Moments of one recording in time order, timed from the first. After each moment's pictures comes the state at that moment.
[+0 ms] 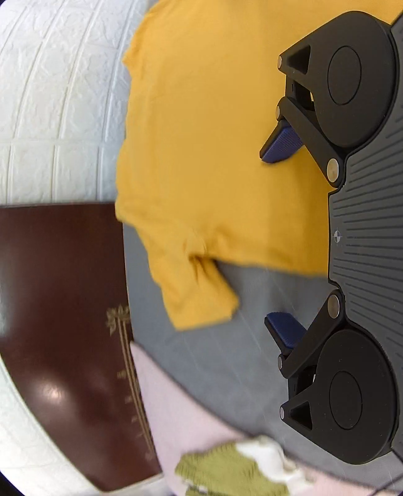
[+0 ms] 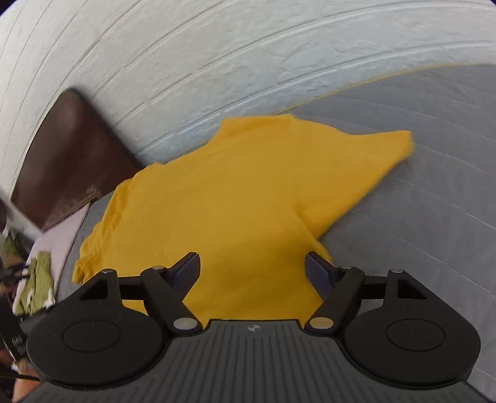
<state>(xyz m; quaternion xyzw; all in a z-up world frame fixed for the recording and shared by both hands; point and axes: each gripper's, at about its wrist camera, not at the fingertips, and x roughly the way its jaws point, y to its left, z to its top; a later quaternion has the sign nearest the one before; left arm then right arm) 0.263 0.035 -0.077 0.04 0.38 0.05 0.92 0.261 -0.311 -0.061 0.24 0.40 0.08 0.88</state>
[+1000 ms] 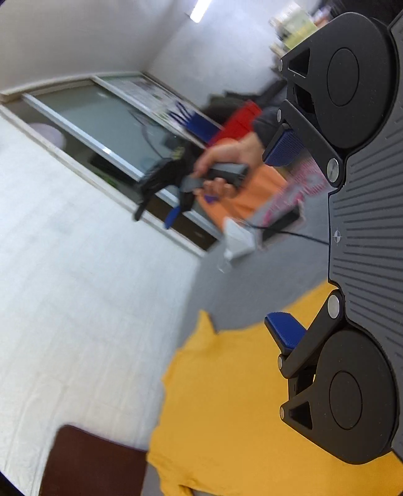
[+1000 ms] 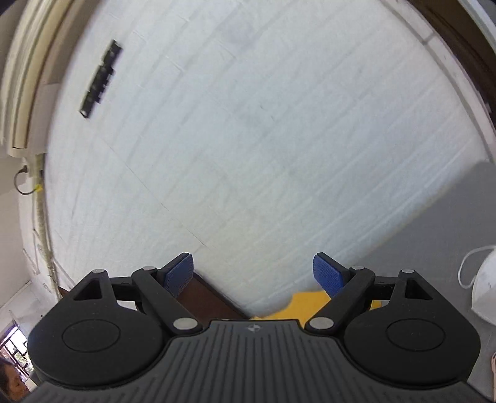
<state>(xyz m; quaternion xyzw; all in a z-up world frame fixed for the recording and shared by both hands) -0.020 0.001 0.096 -0.22 0.25 -0.43 0.84 0.129 -0.471 0.095 0.38 0.11 0.18 0.90</state>
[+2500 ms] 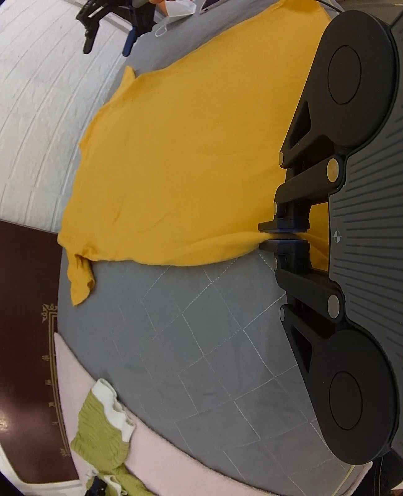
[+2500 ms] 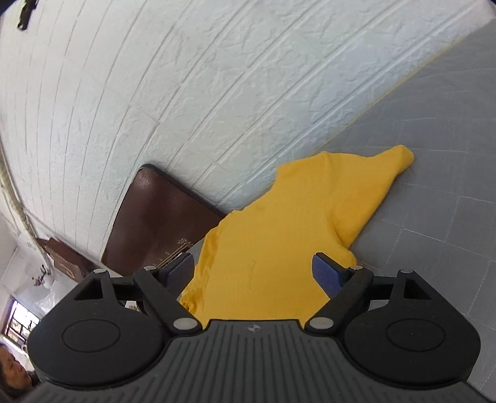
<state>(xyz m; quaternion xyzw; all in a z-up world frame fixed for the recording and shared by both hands) 0.031 0.092 -0.053 -0.06 0.44 -0.09 0.89 0.220 -0.343 -0.021 0.36 0.31 0.21 0.85</state>
